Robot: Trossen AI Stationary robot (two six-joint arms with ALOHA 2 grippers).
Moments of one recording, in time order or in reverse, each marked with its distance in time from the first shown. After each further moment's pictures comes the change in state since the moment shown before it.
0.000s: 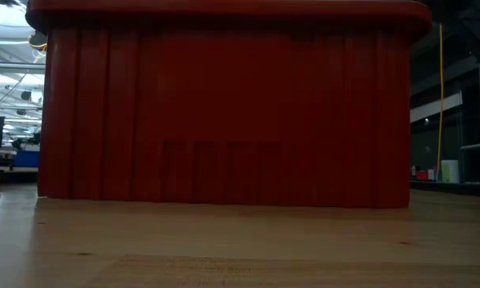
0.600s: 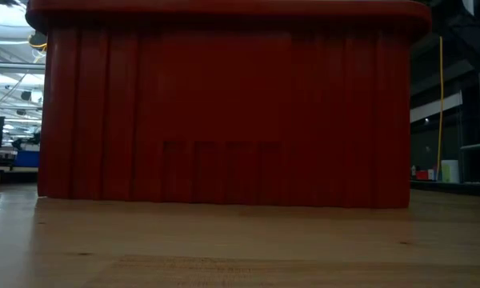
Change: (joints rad) left arm 0.000 0.000 0.000 -0.005 -0.022 0.026; right arm -0.004 0.085 -0.001 0.040 -0.048 0.046
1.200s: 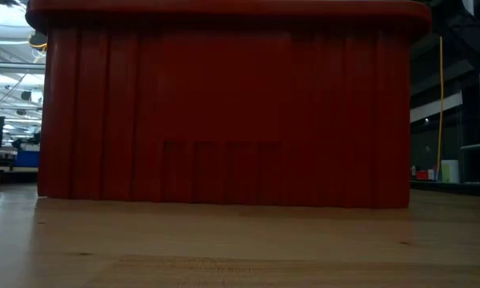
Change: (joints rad) left arm 0.000 0.000 0.000 0.000 0.000 0.025; right arm 0.001 0.001 0.000 -0.005 -0.012 0.213
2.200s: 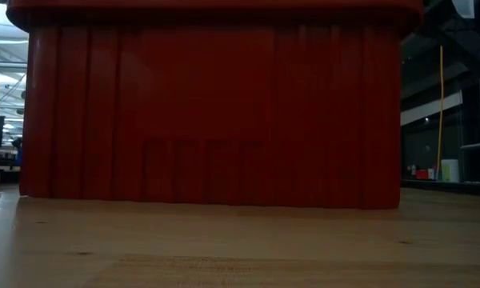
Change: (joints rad) left arm 0.000 0.000 0.000 0.000 -0.003 0.000; right arm 0.000 0.060 0.000 0.040 0.004 0.048
